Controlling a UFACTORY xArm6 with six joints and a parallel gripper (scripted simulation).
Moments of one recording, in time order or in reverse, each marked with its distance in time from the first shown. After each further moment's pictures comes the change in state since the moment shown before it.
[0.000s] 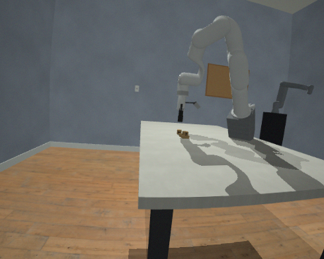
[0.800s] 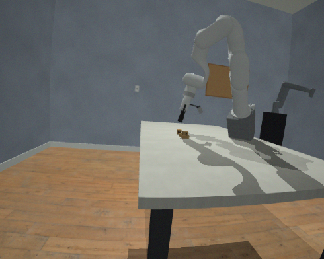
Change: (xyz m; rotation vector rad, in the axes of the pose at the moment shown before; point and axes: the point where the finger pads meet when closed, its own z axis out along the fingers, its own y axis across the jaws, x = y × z) arm 0.002 0.001 0.000 -0.006 -0.245 0.004
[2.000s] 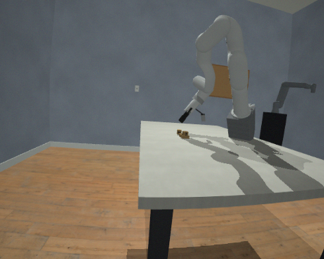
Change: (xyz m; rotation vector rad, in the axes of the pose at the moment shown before) arm 0.010 -0.001 0.000 0.006 -0.358 -0.006
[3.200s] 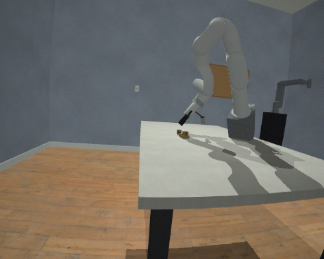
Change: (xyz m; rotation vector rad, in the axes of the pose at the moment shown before) arm 0.010 0.000 0.015 0.000 -0.006 -0.001
